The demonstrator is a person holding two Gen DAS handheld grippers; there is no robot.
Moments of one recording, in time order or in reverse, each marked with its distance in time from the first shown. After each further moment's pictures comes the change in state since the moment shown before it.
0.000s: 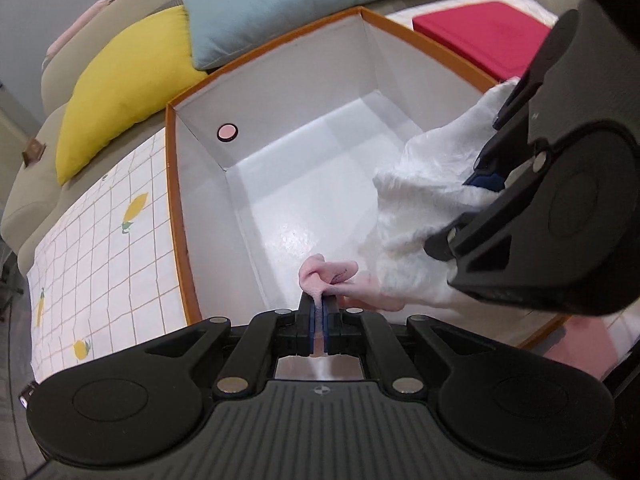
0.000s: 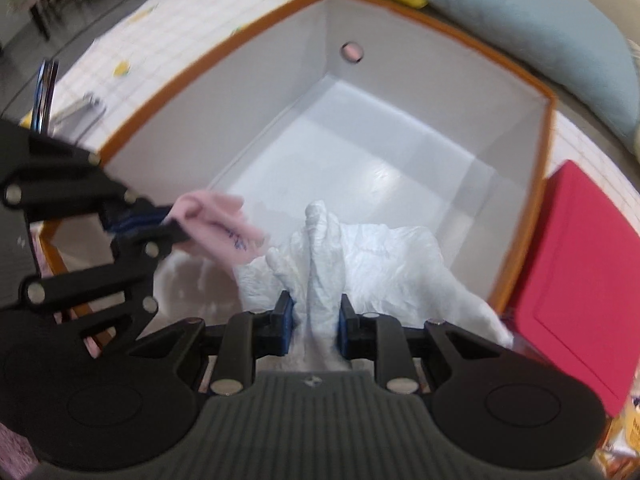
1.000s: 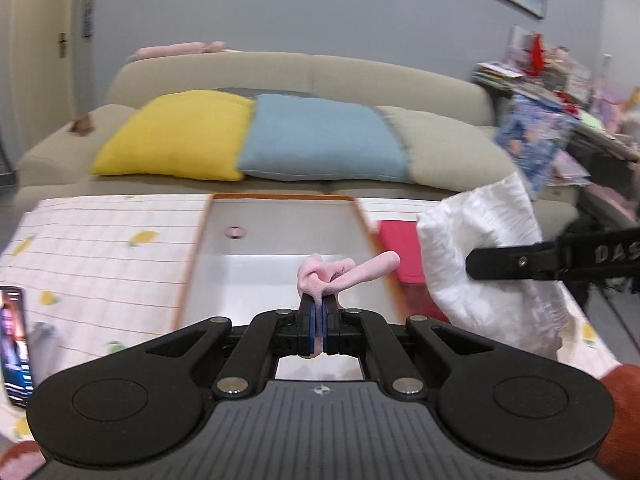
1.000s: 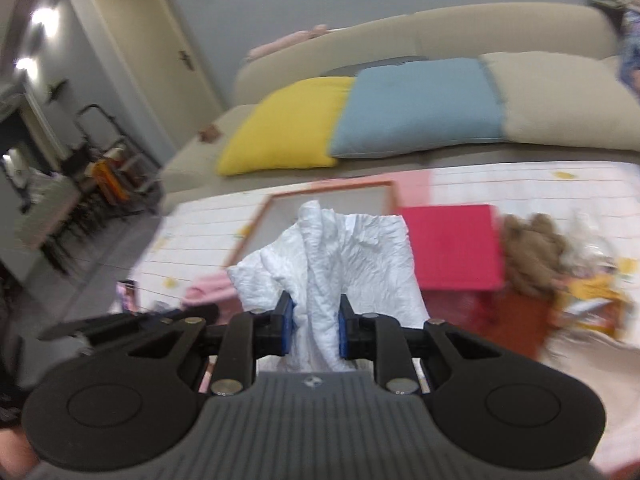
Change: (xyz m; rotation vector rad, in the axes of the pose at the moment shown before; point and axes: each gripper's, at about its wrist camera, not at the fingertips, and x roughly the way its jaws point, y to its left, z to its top) left arm -0.121 -0.002 -0.016 -0.484 -0.421 -0.089; right arm -0.182 -0.037 -0.120 0.463 -0.570 0.131
